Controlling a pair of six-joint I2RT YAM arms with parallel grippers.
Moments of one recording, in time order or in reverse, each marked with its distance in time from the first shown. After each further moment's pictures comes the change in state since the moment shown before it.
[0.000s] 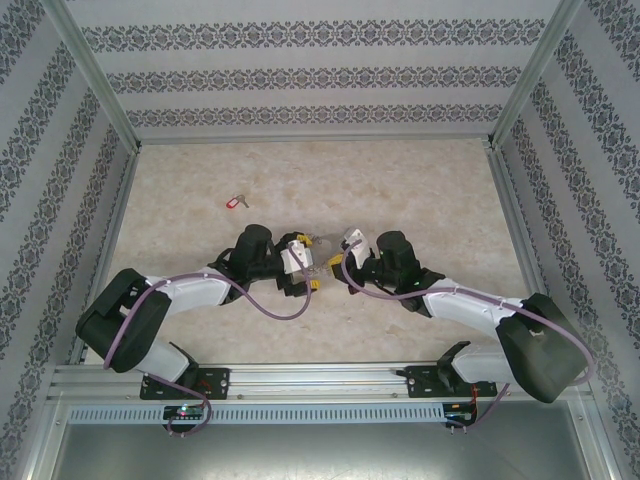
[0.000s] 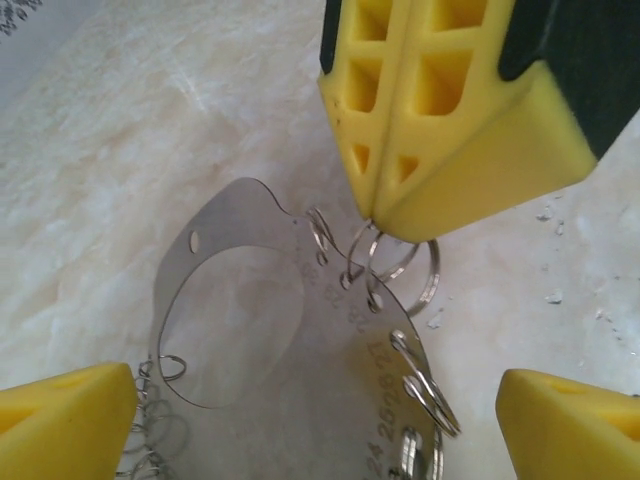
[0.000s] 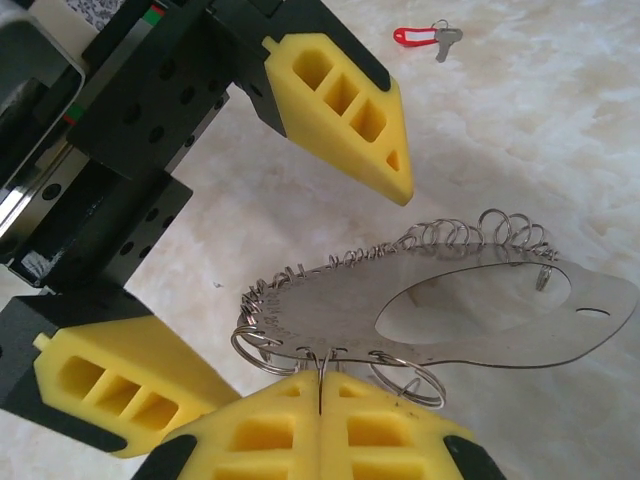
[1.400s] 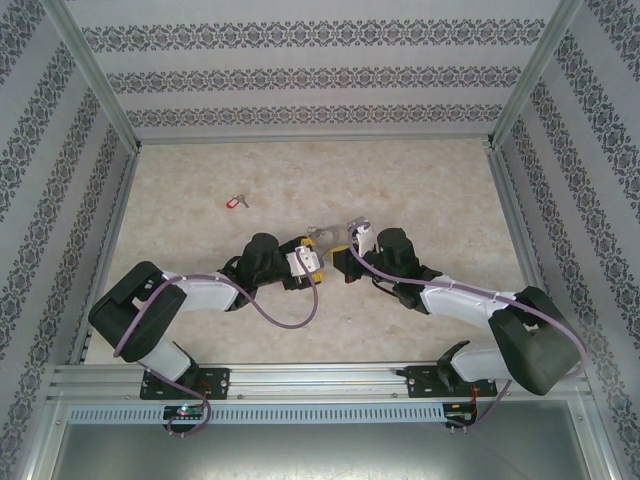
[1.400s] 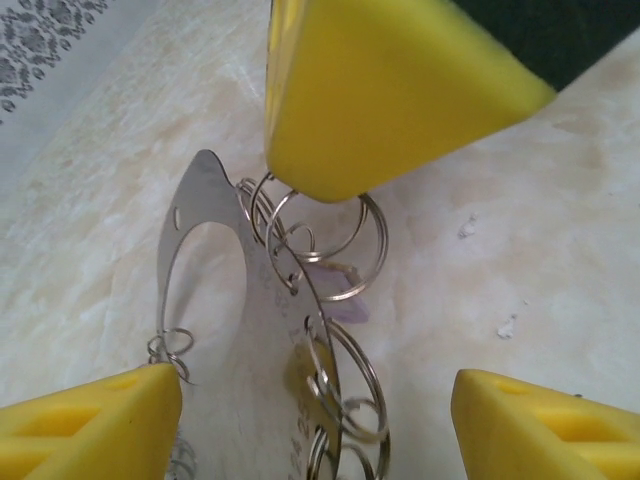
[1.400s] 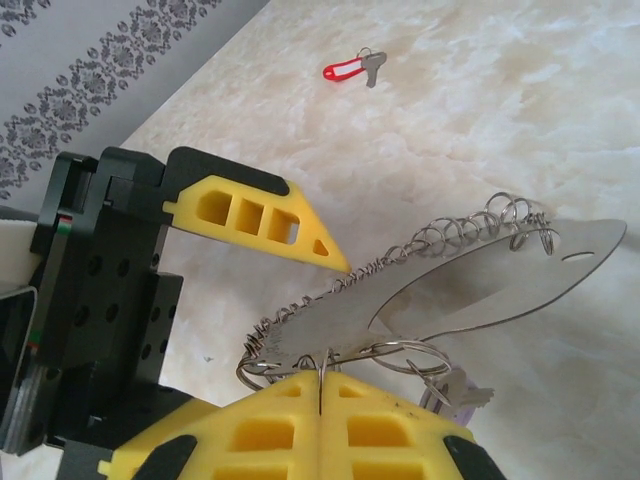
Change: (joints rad) left arm -0.068 0.085 -0.042 0.209 -0.197 -0.006; right arm -0.019 0.043 0.007 0.102 0.085 0.274
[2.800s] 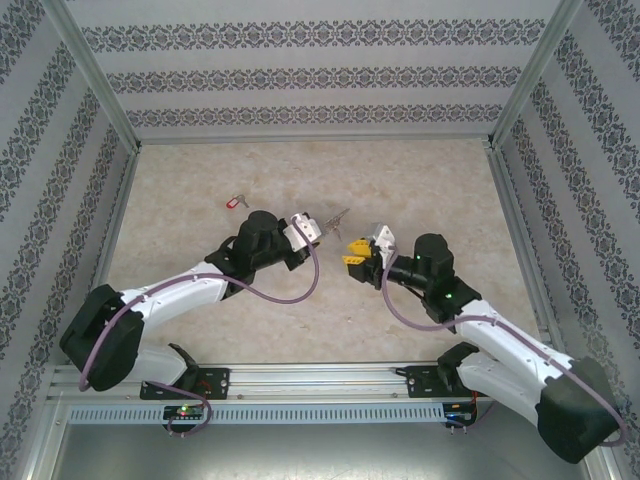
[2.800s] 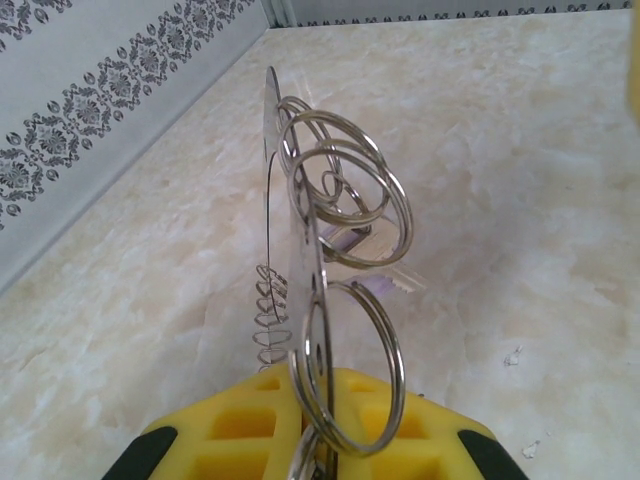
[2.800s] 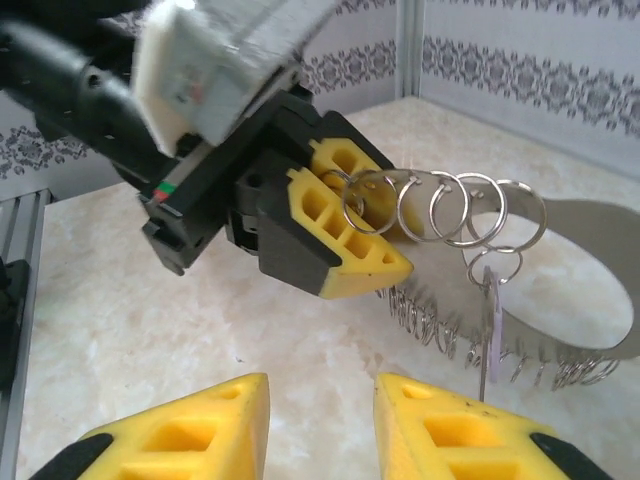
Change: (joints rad) left arm -0.017 -0.211 0.206 -0.363 -0.090 -0.207; right arm -0.077 -0.420 -0.065 -0.152 -0.216 -0.409
